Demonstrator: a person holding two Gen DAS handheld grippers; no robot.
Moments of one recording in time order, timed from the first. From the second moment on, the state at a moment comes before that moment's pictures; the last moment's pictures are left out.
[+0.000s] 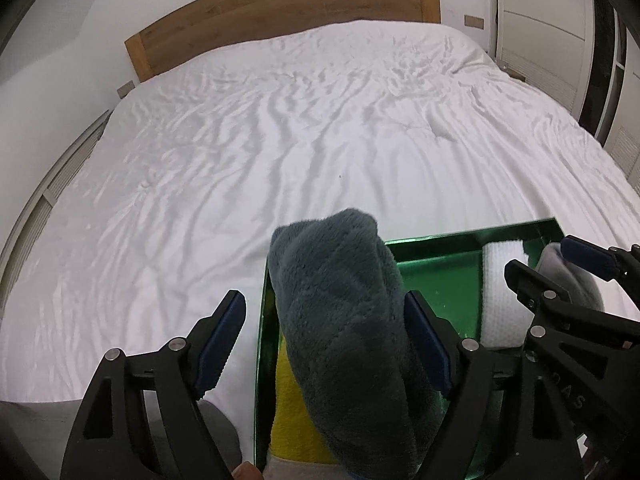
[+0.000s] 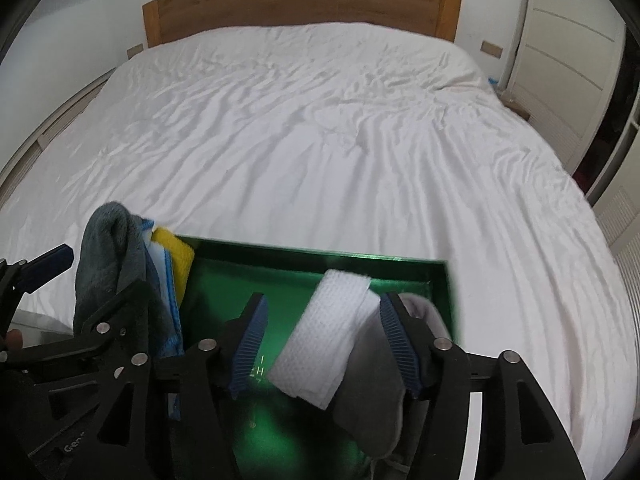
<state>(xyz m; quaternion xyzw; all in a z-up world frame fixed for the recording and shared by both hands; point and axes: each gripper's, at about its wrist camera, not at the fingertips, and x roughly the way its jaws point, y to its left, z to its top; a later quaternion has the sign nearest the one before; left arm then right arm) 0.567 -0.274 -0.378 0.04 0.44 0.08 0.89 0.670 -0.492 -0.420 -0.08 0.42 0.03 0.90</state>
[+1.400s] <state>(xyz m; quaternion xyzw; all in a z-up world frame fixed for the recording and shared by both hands) 0.361 -0.312 -0.307 -0.02 0.48 -0.11 0.87 0.391 -0.492 -0.320 -0.11 0.41 -0.05 0.91</state>
